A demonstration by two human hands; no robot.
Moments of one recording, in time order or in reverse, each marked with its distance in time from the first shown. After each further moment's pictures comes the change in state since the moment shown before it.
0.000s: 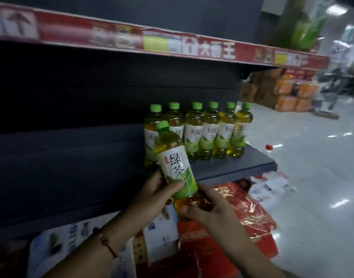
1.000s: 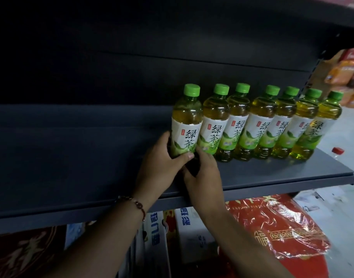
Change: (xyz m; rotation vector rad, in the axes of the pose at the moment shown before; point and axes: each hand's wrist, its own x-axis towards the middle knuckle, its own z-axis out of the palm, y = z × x) left_hand 0.073 -0.025 -0.110 0.374 0.391 0.217; right_hand 0.136 0.048 0.127 -0.437 0.167 -0.297
